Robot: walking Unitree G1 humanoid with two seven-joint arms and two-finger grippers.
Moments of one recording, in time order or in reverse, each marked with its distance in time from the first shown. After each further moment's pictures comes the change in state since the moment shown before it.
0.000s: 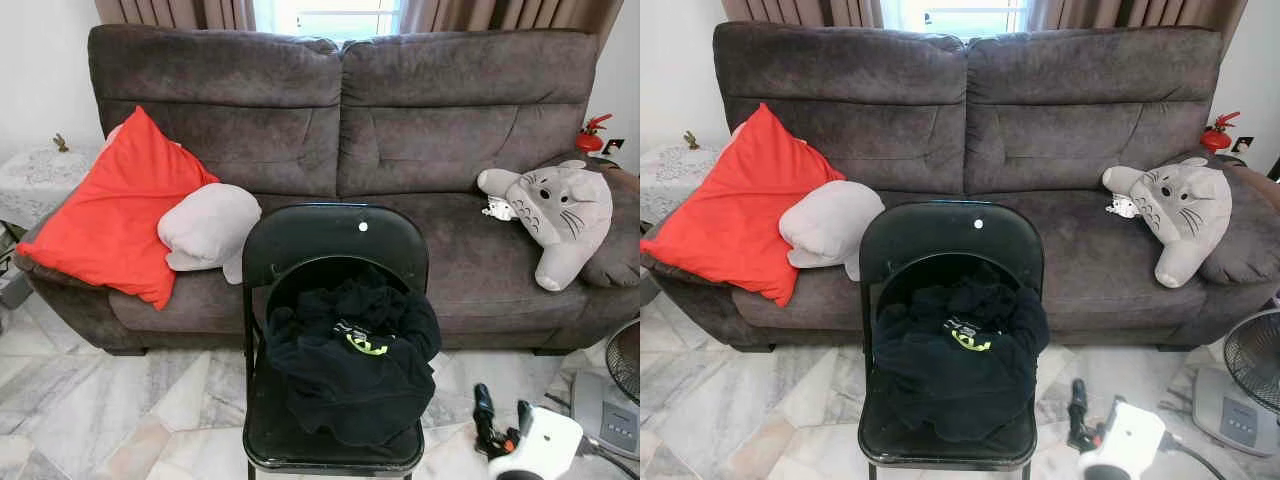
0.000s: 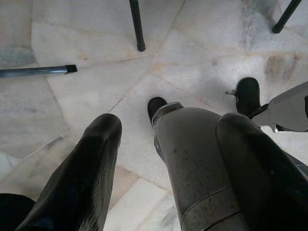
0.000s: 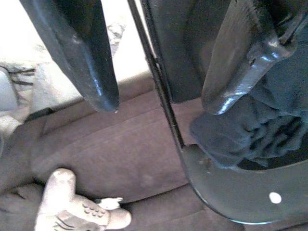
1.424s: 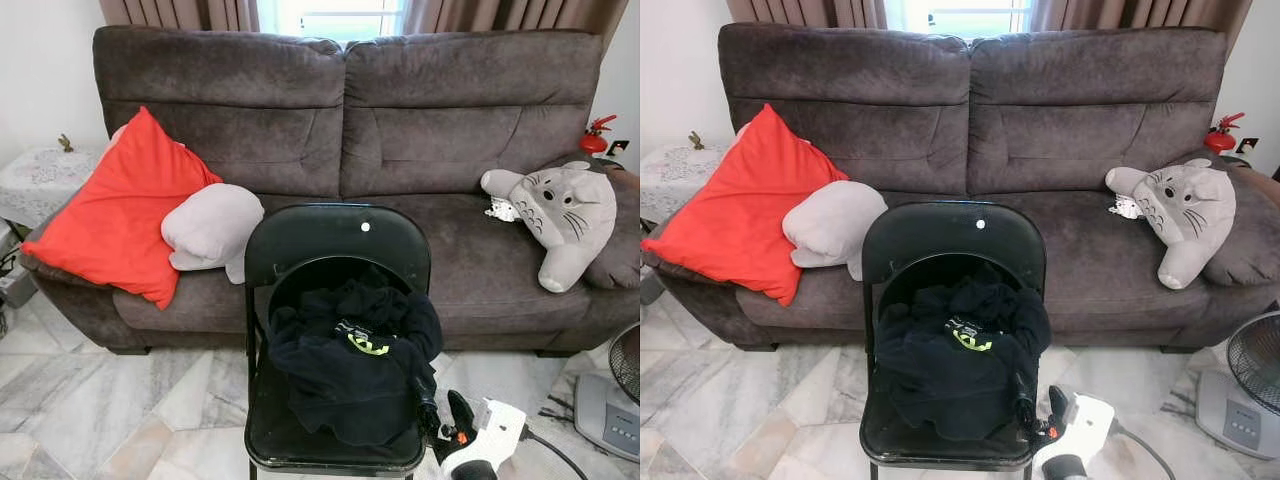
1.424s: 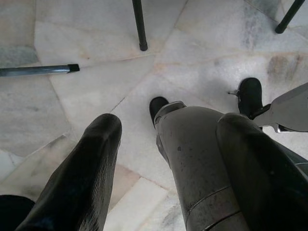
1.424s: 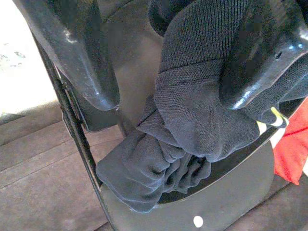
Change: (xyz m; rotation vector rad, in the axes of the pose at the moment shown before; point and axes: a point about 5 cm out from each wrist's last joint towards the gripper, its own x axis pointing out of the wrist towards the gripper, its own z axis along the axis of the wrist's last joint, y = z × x) left arm 0.000 0.001 0.000 0.004 -0.001 0.005; right arm 0.011 0.036 -0.027 0.261 0.117 0.323
